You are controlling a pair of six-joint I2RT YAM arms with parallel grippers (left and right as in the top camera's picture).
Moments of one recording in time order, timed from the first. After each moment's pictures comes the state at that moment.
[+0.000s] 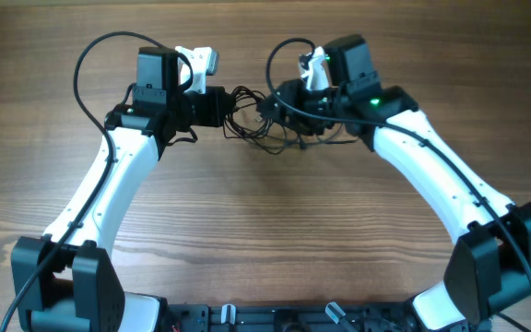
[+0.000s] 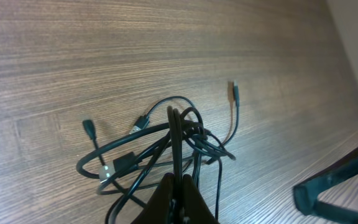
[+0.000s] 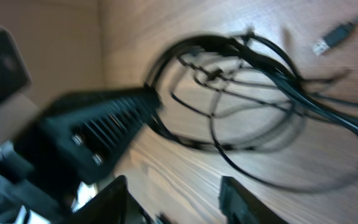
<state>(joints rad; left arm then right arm) -0.17 1.59 1.17 -0.43 0.51 -0.20 0.43 1.71 1.33 -0.43 -0.66 0.84</state>
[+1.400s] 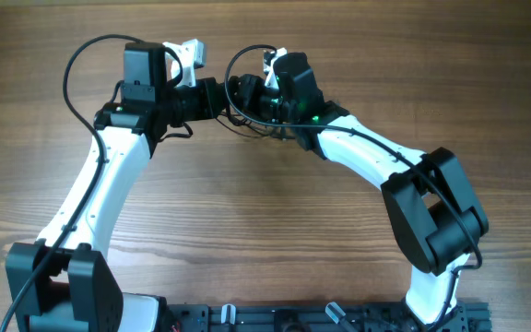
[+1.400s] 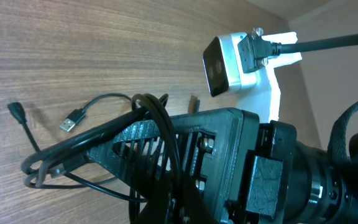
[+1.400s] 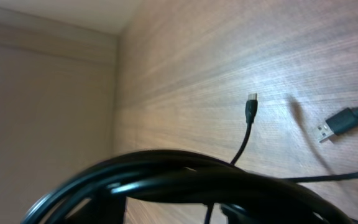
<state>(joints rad) -0.14 1.58 1.18 -0.42 0.62 -0.32 0.56 2.00 1.29 0.22 -0.44 1.03</state>
